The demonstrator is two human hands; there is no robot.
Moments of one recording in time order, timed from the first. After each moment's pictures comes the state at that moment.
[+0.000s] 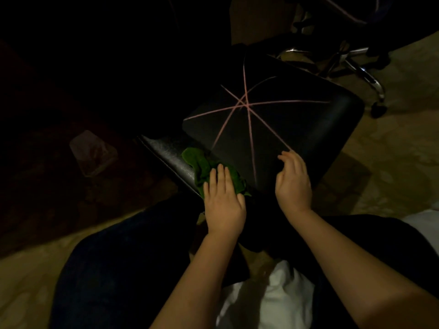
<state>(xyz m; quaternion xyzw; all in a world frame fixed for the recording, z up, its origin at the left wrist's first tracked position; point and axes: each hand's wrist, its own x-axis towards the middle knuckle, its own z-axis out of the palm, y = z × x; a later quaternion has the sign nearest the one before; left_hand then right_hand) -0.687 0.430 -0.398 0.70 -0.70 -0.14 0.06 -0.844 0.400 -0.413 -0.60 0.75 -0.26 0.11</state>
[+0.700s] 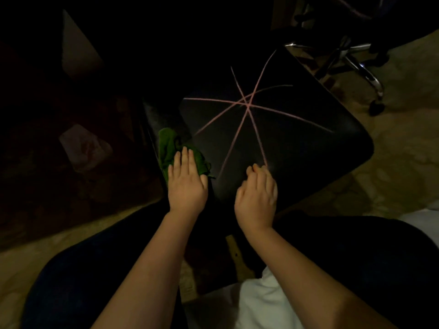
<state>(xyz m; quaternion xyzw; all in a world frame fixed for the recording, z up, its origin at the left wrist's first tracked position) -0.614 0.380 -0.403 0.72 -0.69 -0.10 0.03 -0.756 0.425 -0.416 -0.59 0.77 -0.23 0.05</state>
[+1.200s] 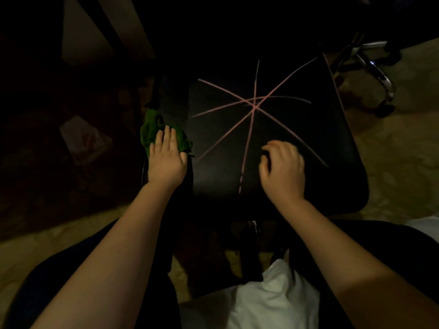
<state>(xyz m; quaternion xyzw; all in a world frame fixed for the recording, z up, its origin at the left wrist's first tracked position) -0.563 0.320 -0.394 0.73 -0.67 -0.12 0.01 -0.812 0.373 -0.398 -0.66 0.71 -0.24 0.06</state>
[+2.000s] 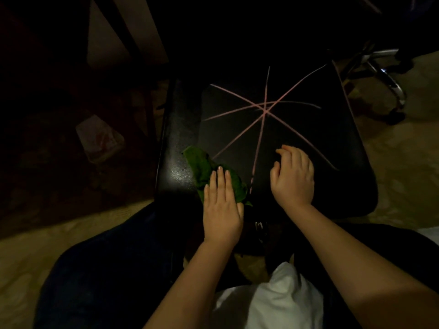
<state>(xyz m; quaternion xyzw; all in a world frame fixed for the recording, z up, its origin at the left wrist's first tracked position) -0.654 0.439 -0.414 0.69 -0.71 -0.14 0.08 -0.816 0.372 -0.419 -0.66 0.73 -0.19 0.01</state>
